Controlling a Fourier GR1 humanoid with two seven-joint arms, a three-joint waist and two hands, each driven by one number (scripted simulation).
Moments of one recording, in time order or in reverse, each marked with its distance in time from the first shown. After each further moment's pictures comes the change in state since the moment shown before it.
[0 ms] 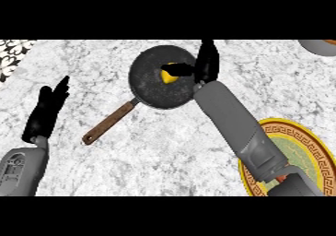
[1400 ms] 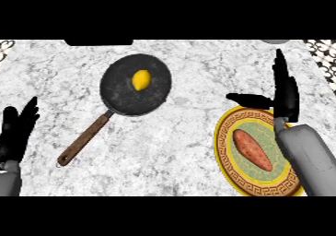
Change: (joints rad) left arm 0.169 0.043 0.113 -0.057 0.028 0.011 0.001; right arm 0.612 -0.350 -0.041 -0.702 -0.110 0.296 -0.008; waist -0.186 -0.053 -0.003
